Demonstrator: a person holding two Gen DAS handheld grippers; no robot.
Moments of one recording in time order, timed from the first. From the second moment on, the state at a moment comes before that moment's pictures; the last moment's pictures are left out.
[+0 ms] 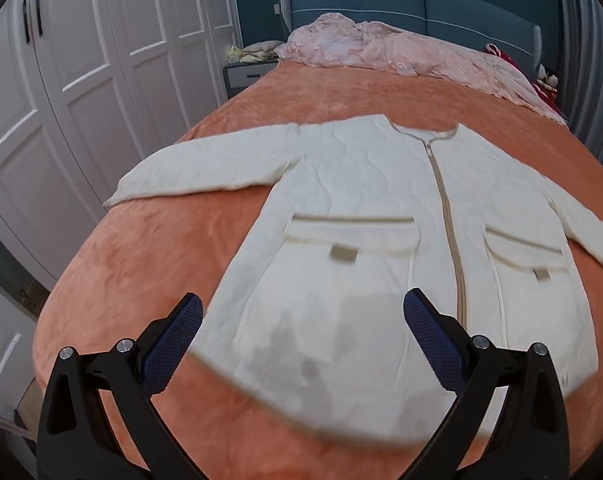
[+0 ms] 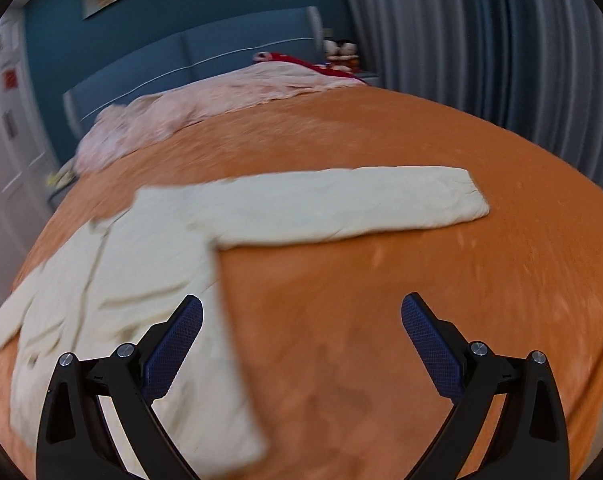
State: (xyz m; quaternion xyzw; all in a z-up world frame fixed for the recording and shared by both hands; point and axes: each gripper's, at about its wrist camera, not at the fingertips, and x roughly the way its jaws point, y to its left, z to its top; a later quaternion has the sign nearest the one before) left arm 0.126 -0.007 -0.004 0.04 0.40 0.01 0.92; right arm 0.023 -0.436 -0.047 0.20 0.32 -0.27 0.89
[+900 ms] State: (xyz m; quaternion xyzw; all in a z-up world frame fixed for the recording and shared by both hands) left arm 0.256 -0.048 -0.063 0.05 0.43 0.03 0.90; right arm 0.135 -0.598 -0.066 0.39 0.19 -0.26 0.86
